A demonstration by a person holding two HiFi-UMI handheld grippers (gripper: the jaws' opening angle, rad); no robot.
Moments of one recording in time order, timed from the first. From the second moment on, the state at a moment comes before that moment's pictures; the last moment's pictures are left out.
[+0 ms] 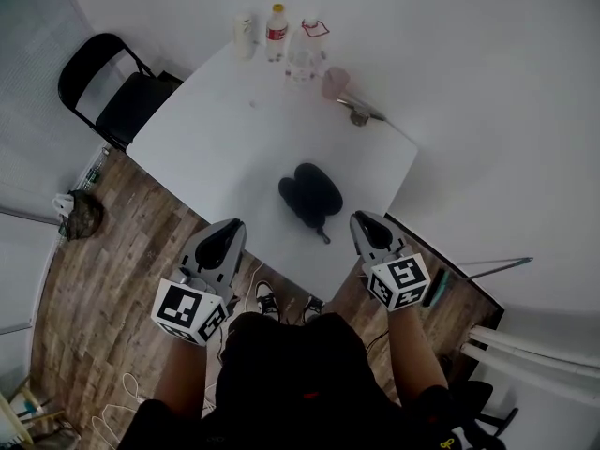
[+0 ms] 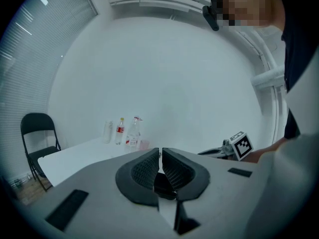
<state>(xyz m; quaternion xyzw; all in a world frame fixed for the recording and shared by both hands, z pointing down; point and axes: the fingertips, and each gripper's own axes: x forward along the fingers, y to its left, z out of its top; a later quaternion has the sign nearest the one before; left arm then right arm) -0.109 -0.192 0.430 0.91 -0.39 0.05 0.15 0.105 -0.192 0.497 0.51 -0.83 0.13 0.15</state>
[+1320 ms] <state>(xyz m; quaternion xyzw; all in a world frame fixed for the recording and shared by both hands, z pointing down) -0.076 -0.196 0.458 0.89 -0.41 0.05 0.19 0.136 -0.286 0.681 0.48 -0.79 0.24 0.30</state>
